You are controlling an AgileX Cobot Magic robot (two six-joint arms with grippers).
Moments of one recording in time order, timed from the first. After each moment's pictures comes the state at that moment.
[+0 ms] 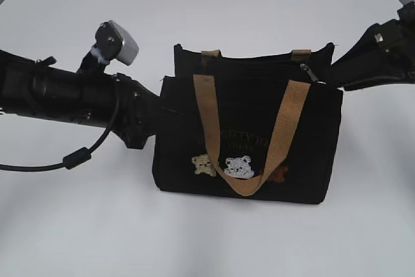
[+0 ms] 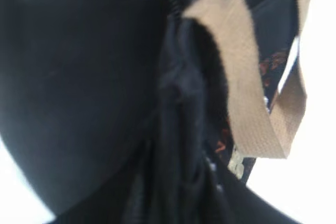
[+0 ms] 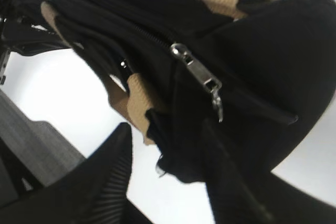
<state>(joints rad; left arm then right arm) -0.36 1.78 -0.83 -1.73 0.67 2.30 -0.06 1.48 -1.00 0.91 0.99 -0.86</state>
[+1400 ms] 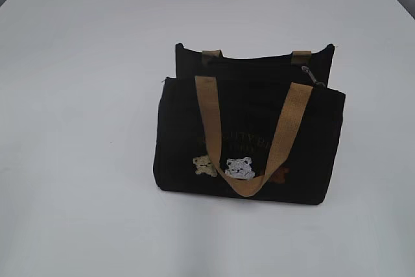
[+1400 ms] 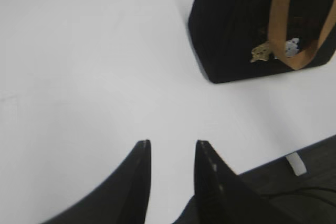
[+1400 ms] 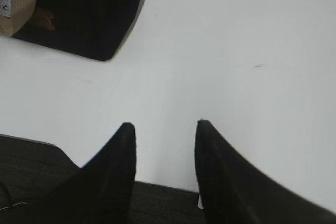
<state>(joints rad) -0.36 0.32 -0.64 -0.14 1.03 0.12 -0.06 0.16 -0.49 0.19 1.09 -0.28</state>
